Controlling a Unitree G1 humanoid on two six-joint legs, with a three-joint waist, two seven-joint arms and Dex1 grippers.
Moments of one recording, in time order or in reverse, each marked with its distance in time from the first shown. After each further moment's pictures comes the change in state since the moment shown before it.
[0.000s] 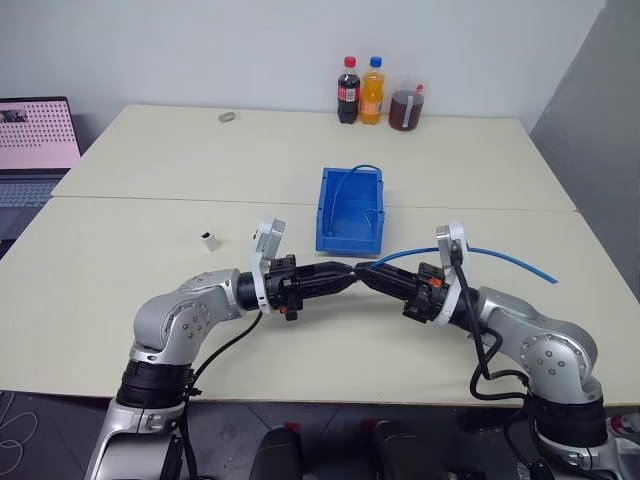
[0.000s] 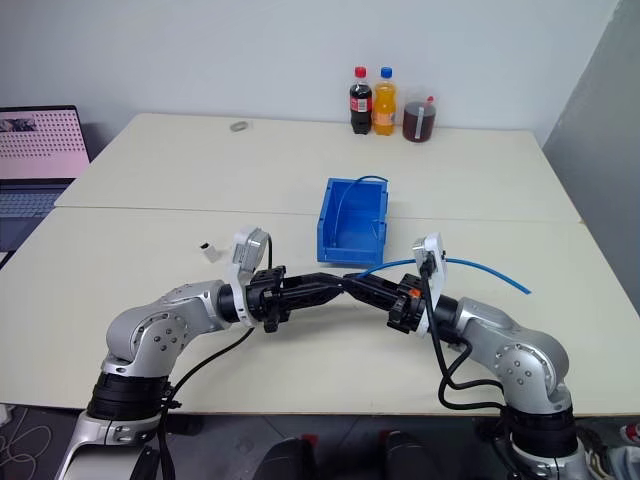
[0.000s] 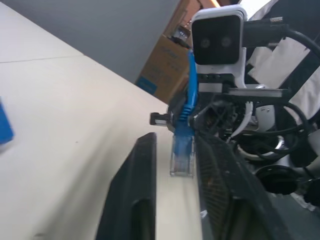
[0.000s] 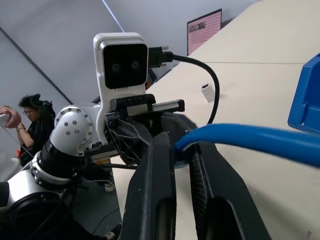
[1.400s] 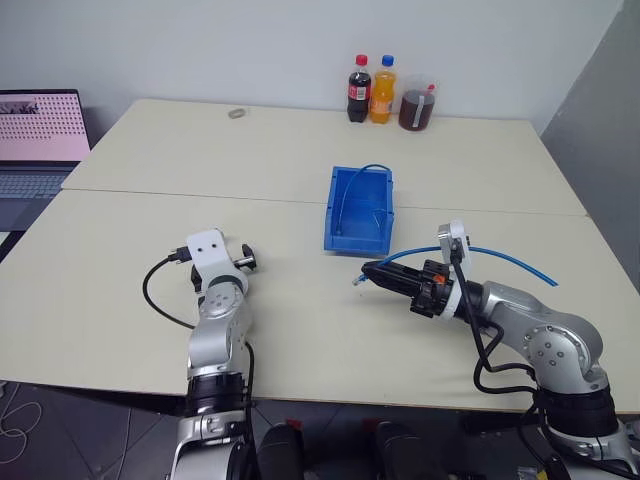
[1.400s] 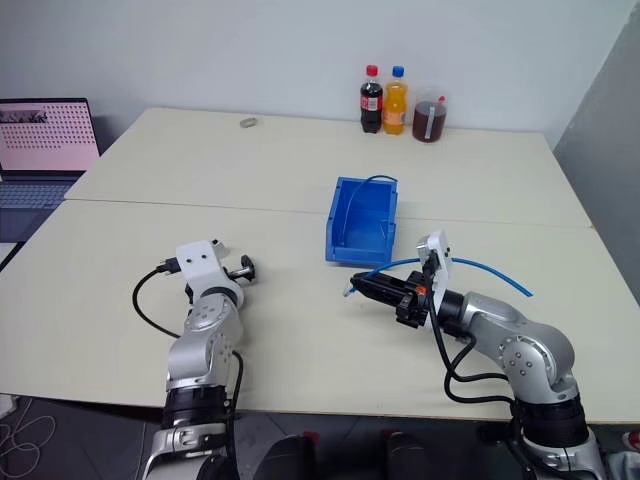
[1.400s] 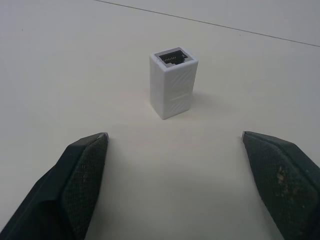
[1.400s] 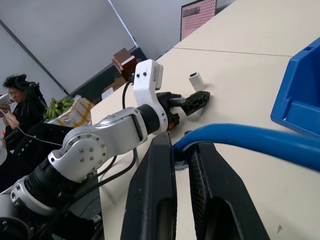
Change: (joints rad) left arm -0.013 -0.415 0.262 0.278 0.688 -0.338 1.324; right arm -0.026 -0.084 0.033 0.067 -0.056 -0.069 0.051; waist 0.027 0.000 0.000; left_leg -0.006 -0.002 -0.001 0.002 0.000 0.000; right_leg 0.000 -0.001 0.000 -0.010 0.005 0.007
